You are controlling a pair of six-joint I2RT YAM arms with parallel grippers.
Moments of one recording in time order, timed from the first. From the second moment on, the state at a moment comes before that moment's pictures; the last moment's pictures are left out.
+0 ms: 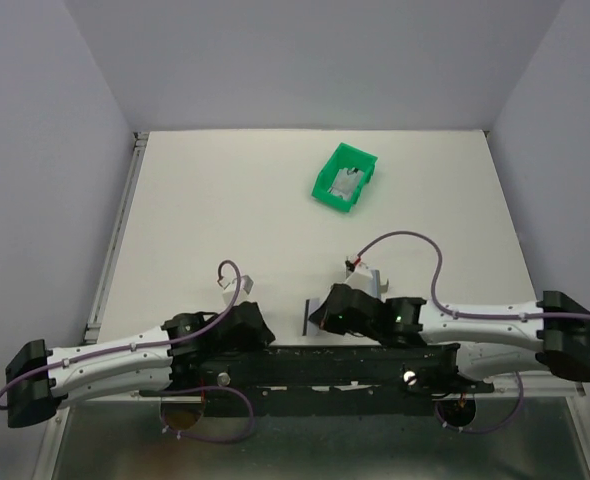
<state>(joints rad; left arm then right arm) -1.19 0.70 0.26 -0.47 -0.23 -1.27 1.28 1.27 0.61 -0.11 0.32 1.31</state>
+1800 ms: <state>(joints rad) -0.99 1.76 1.12 -0.28 0.10 -0.52 0.43 1.16 0.79 -0.60 -0.03 0.71</state>
